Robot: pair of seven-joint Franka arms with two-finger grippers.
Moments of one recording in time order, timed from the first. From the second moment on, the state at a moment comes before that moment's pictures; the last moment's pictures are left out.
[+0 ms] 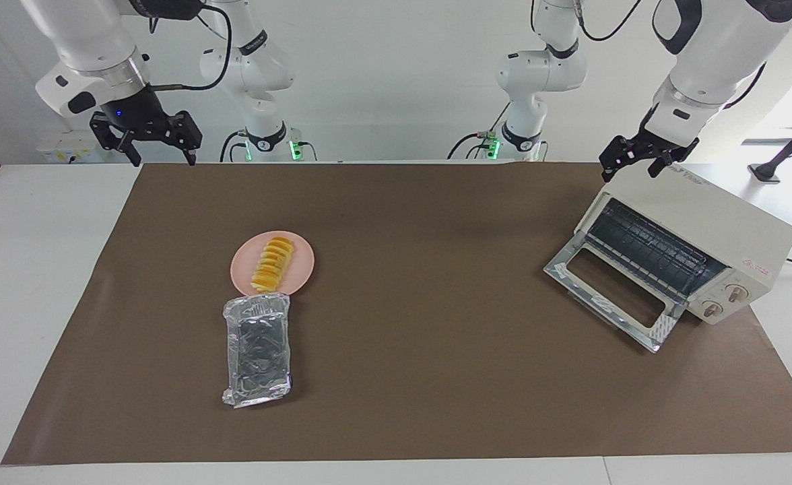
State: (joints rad) left arm -0.06 -0.06 -0.02 -1.66 0.01 1.51 -0.09; right arm -0.07 -0.07 0.05 -1.60 -0.04 1.46 -0.06
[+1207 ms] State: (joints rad) left arm -0.06 -0.06 -0.02 -1.66 0.01 1.51 -0.09; right arm -0.03 -0.11 0.06 -1.85 -0.04 1.72 -0.04
